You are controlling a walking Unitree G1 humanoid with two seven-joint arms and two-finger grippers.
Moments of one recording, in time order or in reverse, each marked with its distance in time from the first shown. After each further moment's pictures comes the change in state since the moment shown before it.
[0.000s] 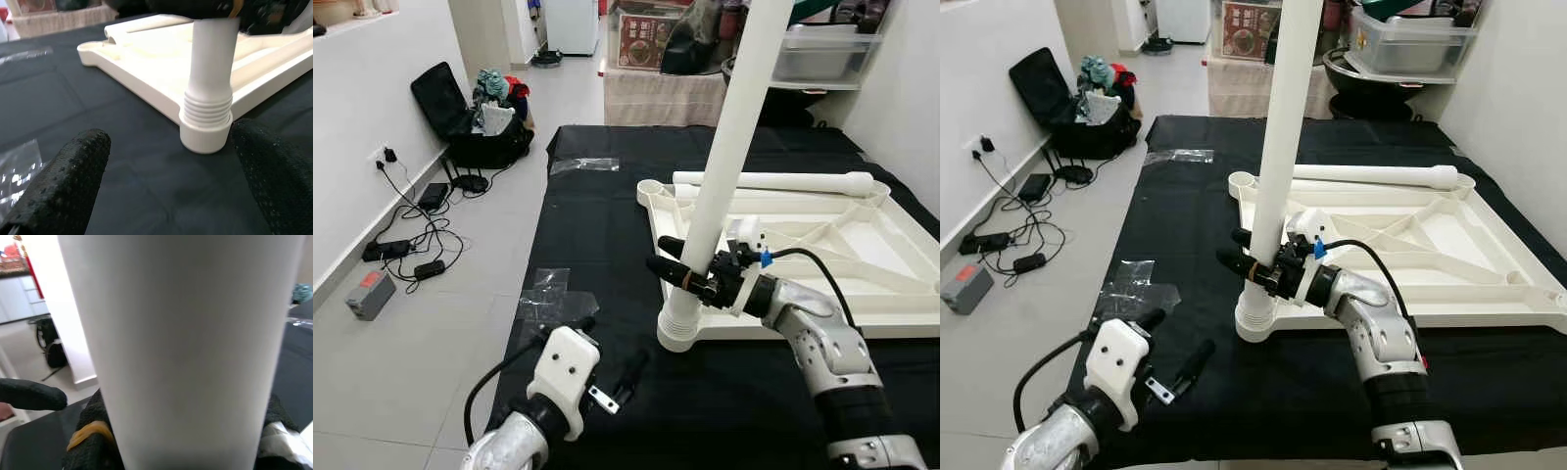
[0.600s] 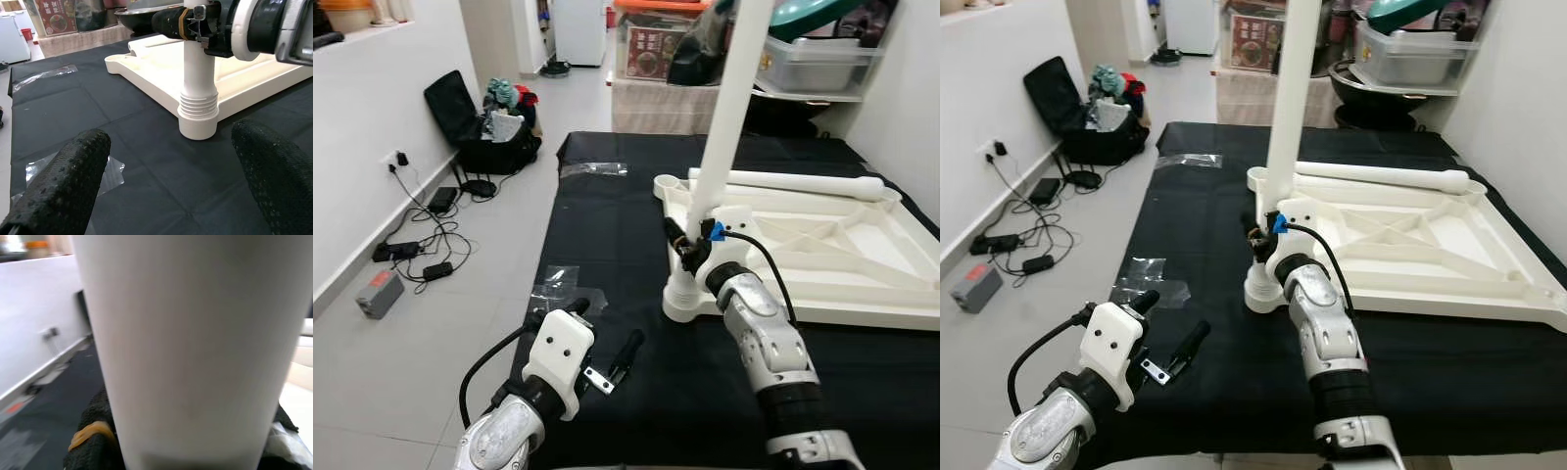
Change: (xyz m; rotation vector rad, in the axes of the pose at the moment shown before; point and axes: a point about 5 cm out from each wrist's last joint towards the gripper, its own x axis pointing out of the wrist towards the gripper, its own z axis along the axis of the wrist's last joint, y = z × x) left arm 0.005 0.007 0.008 0.026 -0.035 0.016; right arm 0.032 -0.009 -0.009 -0.038 -0.021 -0.879
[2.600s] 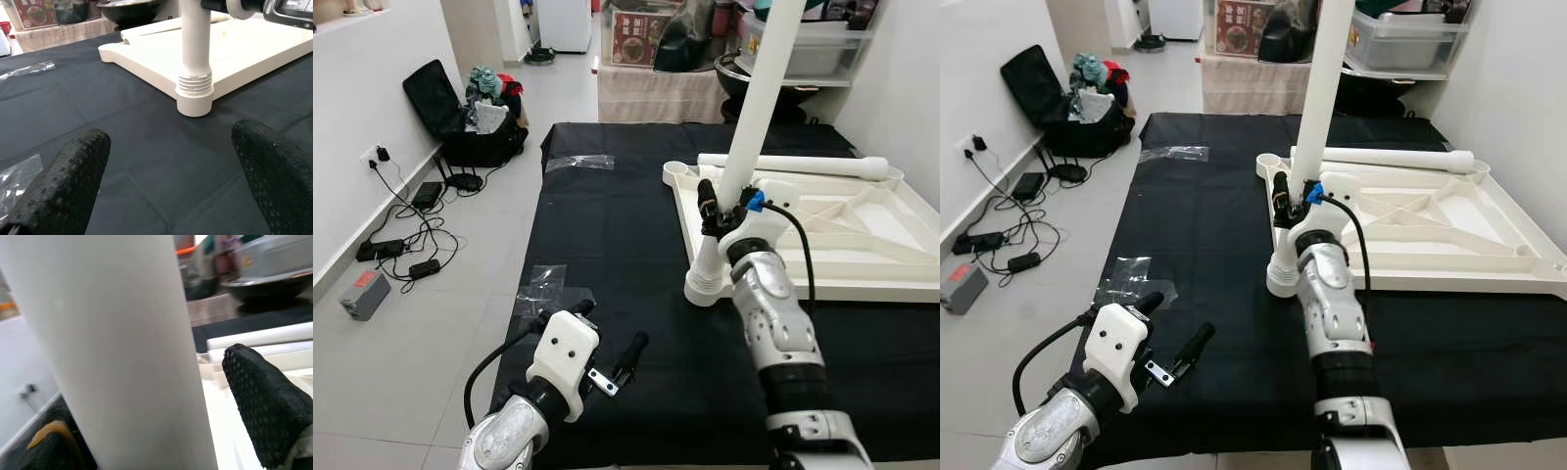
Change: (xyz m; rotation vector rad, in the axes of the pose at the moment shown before) left arm 0.001 -0.005 -0.001 -0.005 0.007 -0.016; right arm 0.020 -0.034 0.028 0.199 -0.145 0.005
